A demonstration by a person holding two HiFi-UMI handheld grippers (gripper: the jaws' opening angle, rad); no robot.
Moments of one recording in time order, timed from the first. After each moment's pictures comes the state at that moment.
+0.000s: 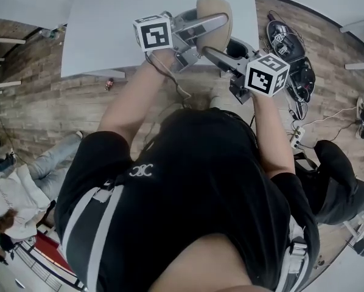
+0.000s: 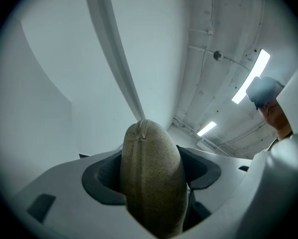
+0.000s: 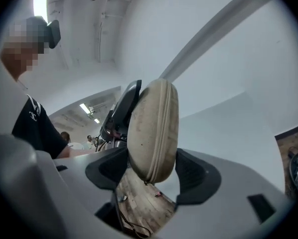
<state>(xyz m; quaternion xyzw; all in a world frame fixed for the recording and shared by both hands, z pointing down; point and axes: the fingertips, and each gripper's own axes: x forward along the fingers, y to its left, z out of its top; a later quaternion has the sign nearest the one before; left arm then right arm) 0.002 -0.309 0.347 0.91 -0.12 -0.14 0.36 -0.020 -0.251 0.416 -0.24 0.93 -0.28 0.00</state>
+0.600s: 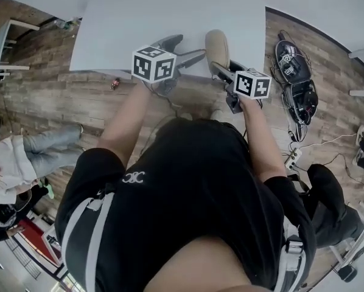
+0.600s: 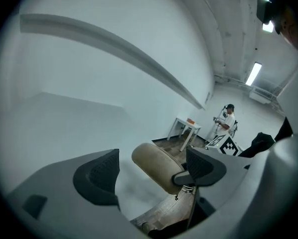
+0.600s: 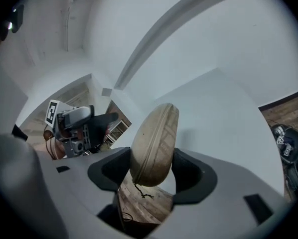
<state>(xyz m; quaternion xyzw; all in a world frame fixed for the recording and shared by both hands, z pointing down) -0.079 -0.296 0.462 0.88 -0.38 0.14 0.25 0.002 -0.279 0.557 -0.31 0.87 -0.38 -0.10</state>
